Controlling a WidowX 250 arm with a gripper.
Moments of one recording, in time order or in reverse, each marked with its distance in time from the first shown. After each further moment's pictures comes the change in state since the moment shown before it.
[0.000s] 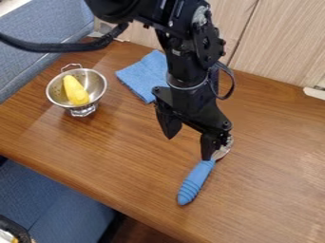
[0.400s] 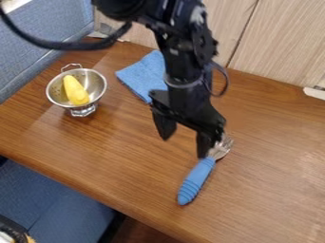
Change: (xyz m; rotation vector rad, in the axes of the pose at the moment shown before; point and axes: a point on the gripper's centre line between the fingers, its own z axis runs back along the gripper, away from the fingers) arm 0.003 0.014 -0.012 -0.020 0.066 0.068
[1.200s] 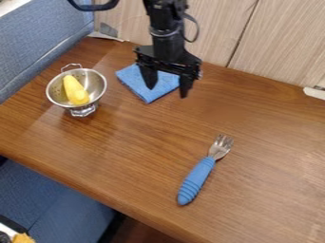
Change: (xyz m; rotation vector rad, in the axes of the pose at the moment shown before) arm 0.079 0.095 -0.016 0.071 -0.052 0.216
